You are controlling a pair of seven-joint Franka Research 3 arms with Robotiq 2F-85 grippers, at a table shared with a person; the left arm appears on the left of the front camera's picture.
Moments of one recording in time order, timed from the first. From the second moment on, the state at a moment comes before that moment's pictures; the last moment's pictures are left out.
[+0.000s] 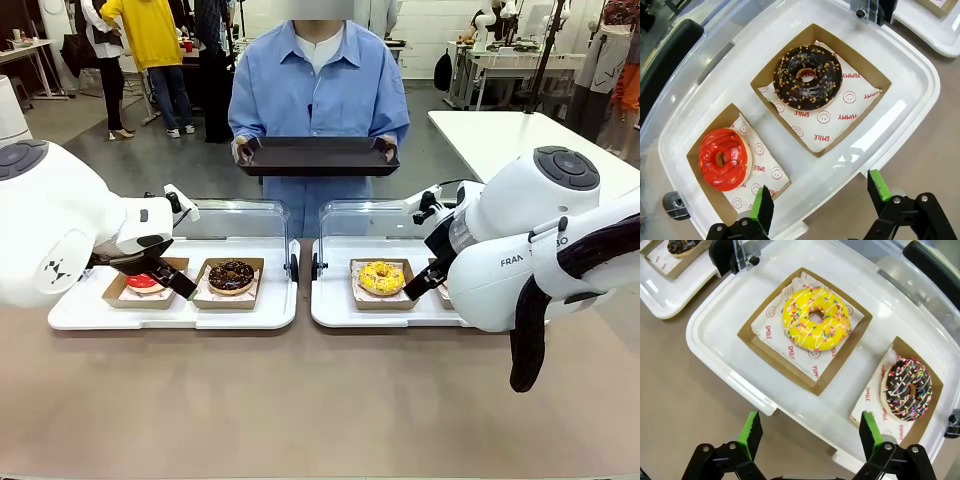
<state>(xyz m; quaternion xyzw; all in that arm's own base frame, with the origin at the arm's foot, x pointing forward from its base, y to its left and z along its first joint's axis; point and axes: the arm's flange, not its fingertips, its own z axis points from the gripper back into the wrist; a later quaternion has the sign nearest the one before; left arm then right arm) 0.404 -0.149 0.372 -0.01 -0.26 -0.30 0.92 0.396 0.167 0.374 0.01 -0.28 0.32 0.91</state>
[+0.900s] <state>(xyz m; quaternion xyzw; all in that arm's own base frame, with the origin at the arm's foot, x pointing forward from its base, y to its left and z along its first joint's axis) 0.400 -0.145 0.417 -0.01 -0.23 -0.30 0.93 0.394 0.165 0.417 0.01 -0.23 0.31 0.92</state>
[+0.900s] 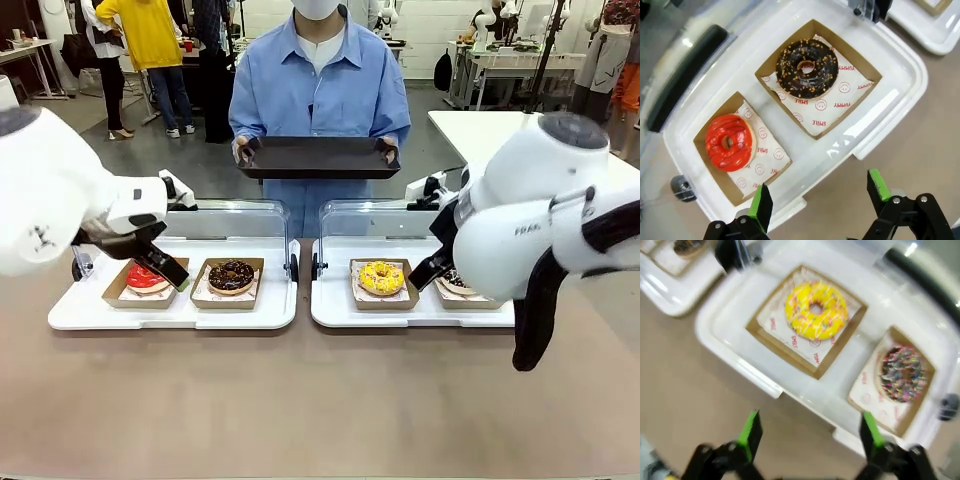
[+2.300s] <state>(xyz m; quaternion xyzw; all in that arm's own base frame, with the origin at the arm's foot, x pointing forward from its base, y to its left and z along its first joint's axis) 0.379 -0.152 0.582 0.03 -0.23 -0.29 0.93 0.367 0.193 0.574 -0.02 -0.17 0.30 0.94</state>
